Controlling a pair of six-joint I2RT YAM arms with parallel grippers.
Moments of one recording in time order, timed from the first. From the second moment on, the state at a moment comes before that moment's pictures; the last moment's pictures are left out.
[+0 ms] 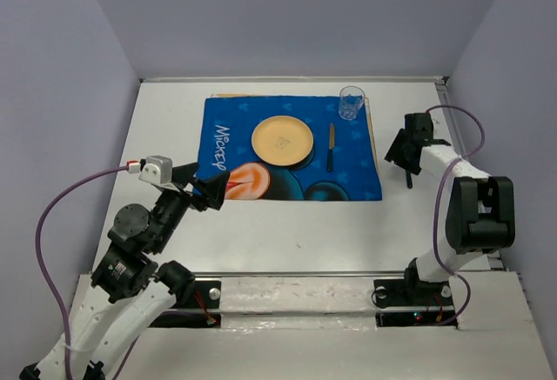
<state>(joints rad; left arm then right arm) -0.61 0.34 0.68 -0.27 -0.17 -0.30 -0.01 1.60 1.03 -0.34 0.22 0.48</state>
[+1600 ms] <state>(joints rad) -0.57 0.30 0.68 -0.26 -0.22 -0.30 0.59 1.45 1.21 -0.27 0.32 0.54</state>
